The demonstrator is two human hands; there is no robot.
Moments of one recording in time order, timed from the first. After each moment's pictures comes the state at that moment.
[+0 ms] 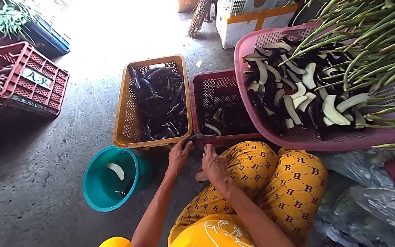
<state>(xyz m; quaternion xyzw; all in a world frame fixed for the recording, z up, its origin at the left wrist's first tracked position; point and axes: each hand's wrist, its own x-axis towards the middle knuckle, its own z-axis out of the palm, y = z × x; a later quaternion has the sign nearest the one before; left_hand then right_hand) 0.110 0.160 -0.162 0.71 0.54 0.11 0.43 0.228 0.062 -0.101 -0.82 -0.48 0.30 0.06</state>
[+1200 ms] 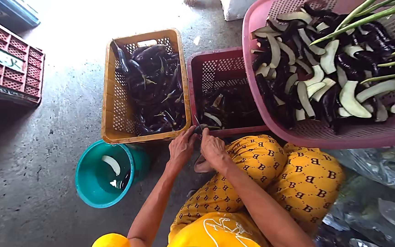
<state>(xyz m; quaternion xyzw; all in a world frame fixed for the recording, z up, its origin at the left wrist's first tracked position) 0.137 0.170 -0.146 0.79 0.51 0.01 0.33 0.251 0.122 -0.103 -0.79 -0.46 0.39 -0.06</state>
